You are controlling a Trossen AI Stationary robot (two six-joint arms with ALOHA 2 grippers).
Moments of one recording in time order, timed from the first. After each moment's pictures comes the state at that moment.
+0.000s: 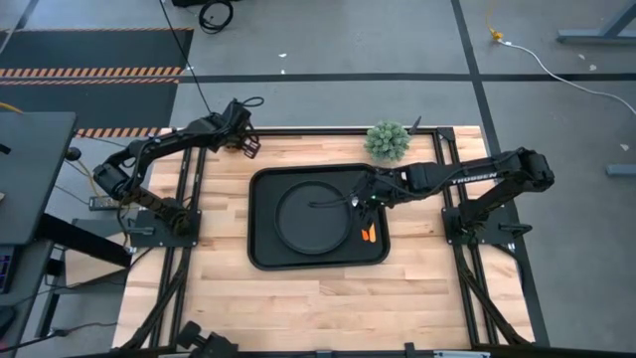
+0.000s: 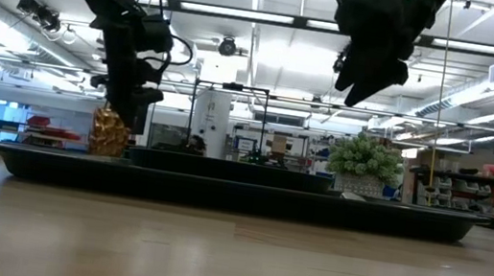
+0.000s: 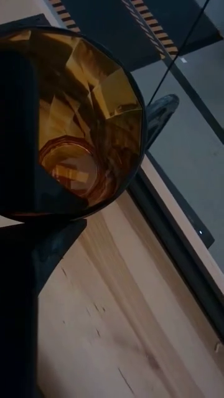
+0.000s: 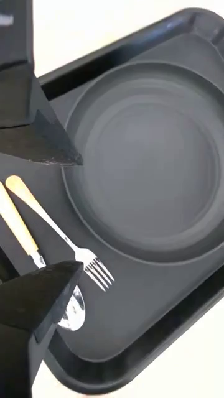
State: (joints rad) left arm 0.87 1.47 0.91 -0.47 -0.32 -0.03; right arm 0.02 1.42 1.12 -0.73 0.21 0.52
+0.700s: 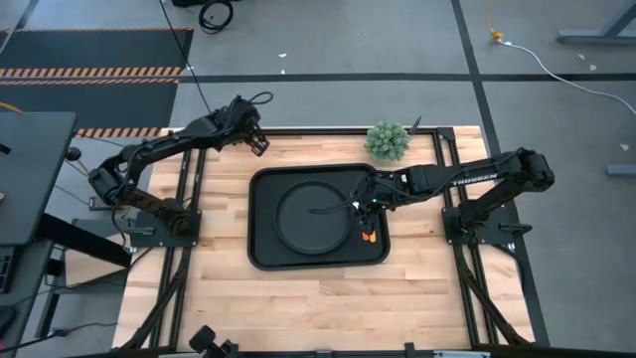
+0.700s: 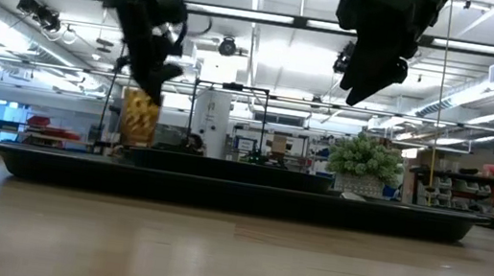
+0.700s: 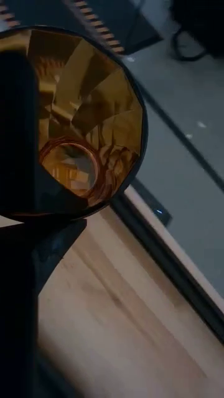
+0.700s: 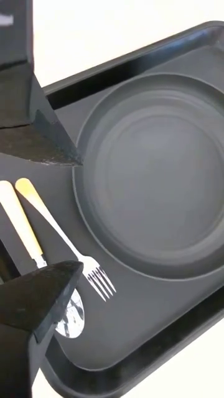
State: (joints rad) left arm 0.77 1.43 0.97 -0.43 -0.32 0.04; right arm 0.05 1.42 1.12 -0.74 0.19 0.47
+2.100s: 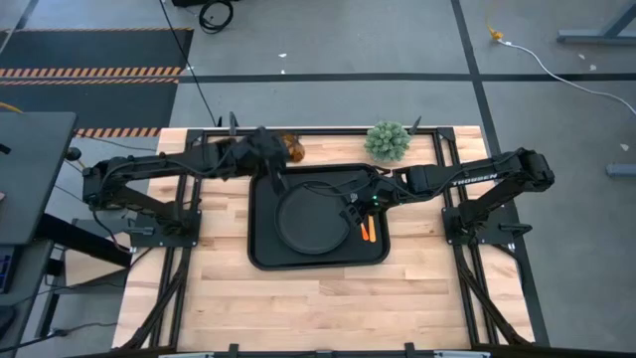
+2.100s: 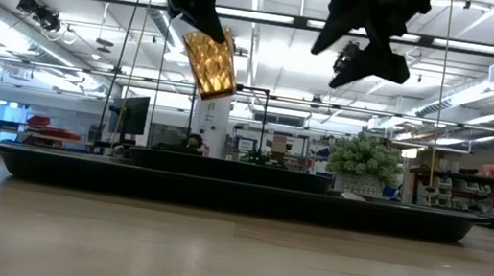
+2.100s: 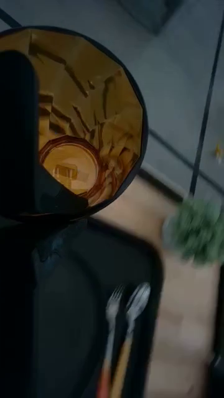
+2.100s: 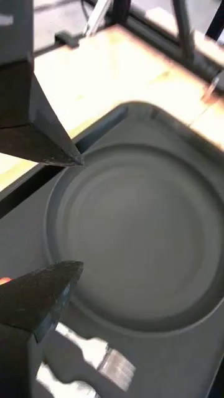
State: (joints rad) left arm 0.25 1.32 1.16 -0.46 -0.33 0.01; right arm 0.05 1.42 1.12 -0.59 0.09 0.89
